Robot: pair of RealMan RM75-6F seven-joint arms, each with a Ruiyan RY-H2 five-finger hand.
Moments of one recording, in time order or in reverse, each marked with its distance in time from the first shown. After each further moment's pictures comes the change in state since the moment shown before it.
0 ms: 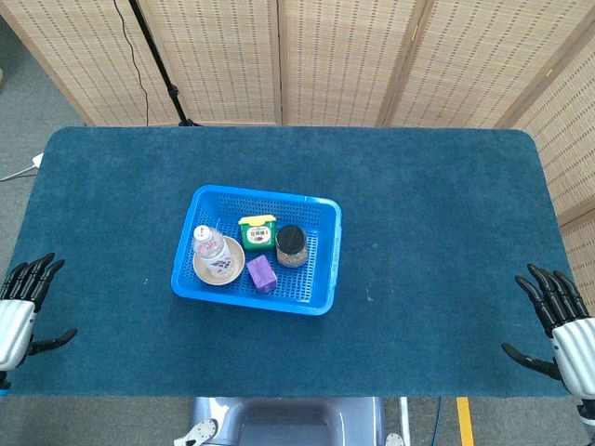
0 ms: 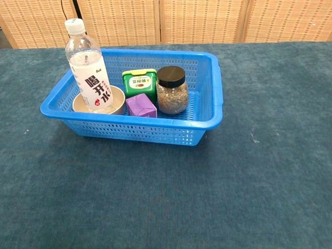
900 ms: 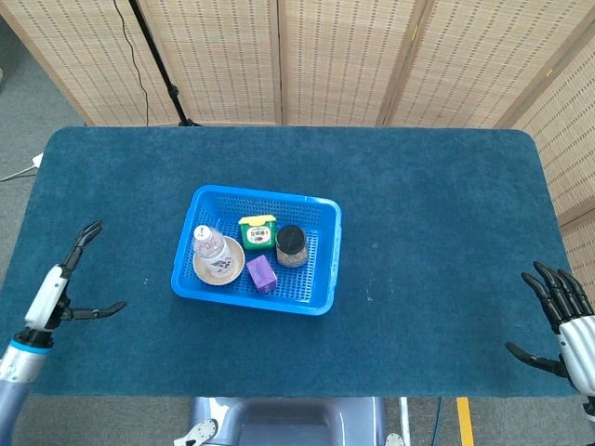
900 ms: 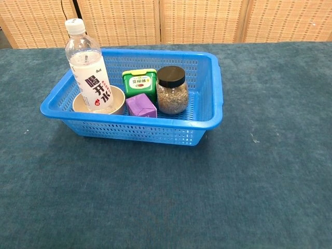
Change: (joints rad) left arm -0.206 -0.246 -0.071 0.344 0.109 0.005 -0.944; right arm 0.006 0.031 0.001 -0.017 0.036 -0.041 0.069
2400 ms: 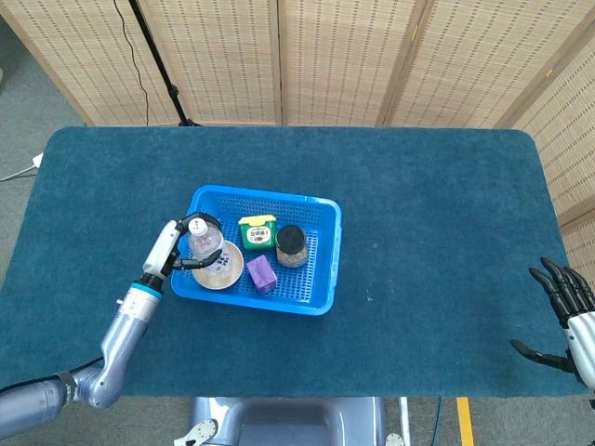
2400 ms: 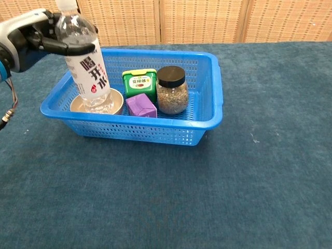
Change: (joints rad) left arm -0.281 -0.192 -0.223 -0.230 -0.434 -0.402 0.427; right arm 0.005 0.024 0.006 -0.005 0.024 -0.033 0.076
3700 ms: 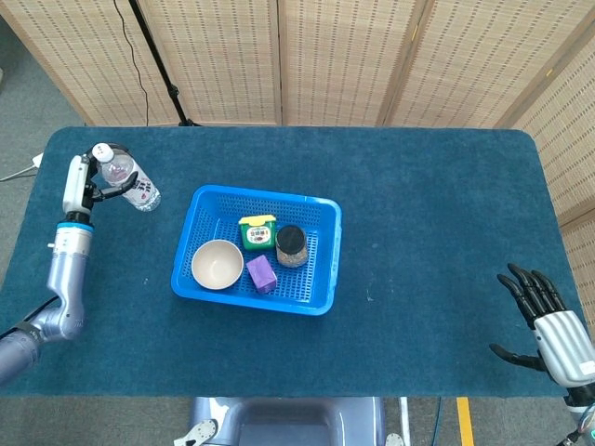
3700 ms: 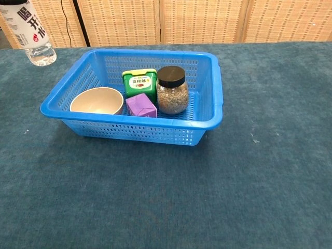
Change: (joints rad) left arm -0.115 -0.014 -0.153 0.582 -0.149 -0.174 -0.254; right arm 0.036 -0.062 -0.015 0.027 -0.026 -0.071 -0.083
